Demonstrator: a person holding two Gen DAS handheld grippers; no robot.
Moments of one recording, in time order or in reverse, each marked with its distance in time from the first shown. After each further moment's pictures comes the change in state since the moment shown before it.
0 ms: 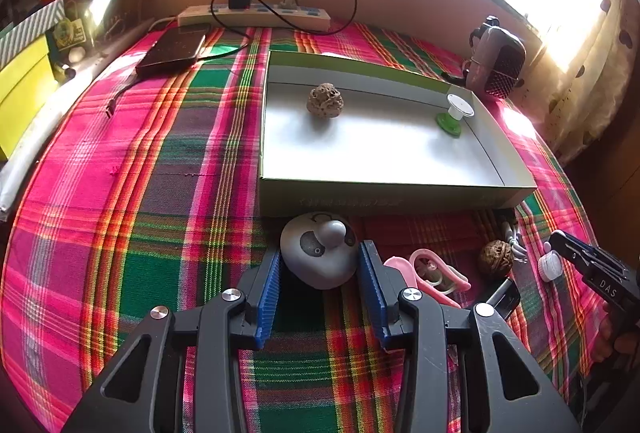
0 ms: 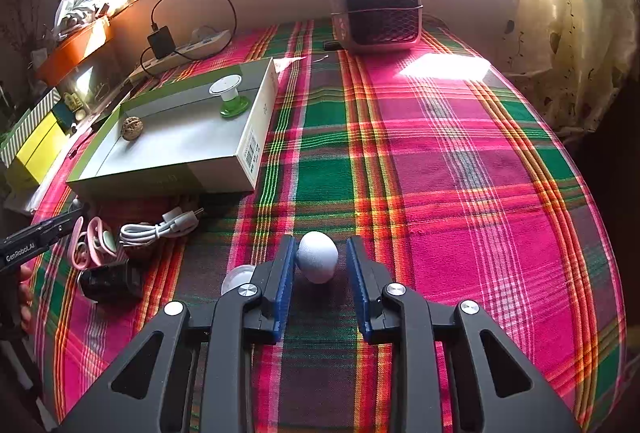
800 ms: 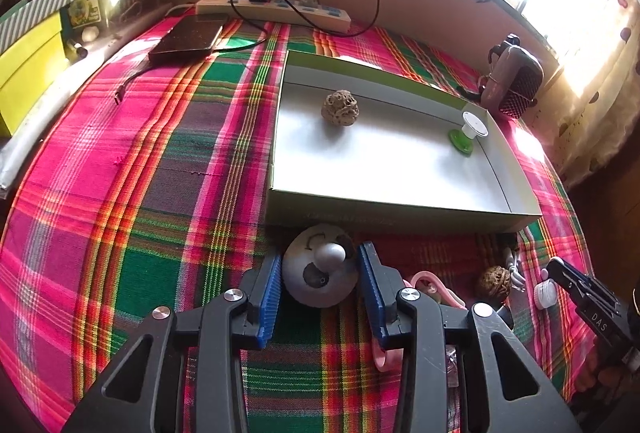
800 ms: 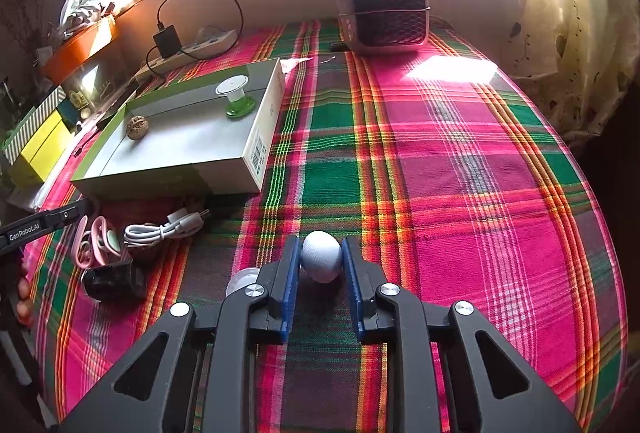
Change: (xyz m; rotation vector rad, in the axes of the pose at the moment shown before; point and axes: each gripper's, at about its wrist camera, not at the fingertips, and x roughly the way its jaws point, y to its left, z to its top) left arm 0.002 0.004 0.007 -0.093 0.008 0.012; right arm 0.000 0.002 0.002 -0.013 -0.002 0.015
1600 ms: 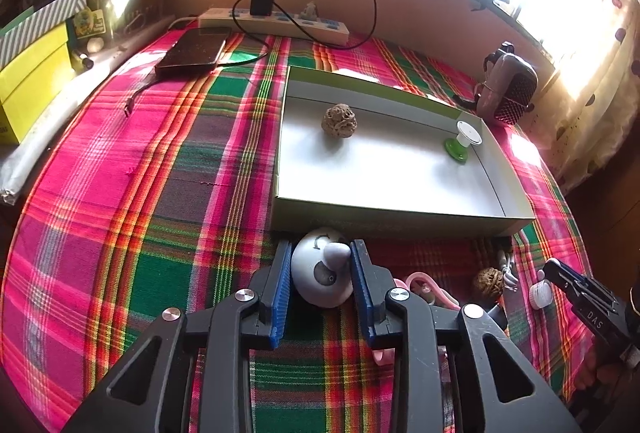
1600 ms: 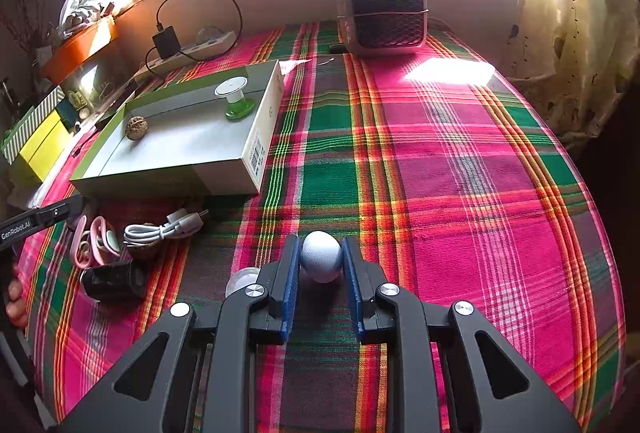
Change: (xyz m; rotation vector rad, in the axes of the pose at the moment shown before) left arm -0.013 0.000 0.000 0.013 -0.035 0.006; right arm -0.002 -0.001 0.001 -0.002 -0.006 -0.006
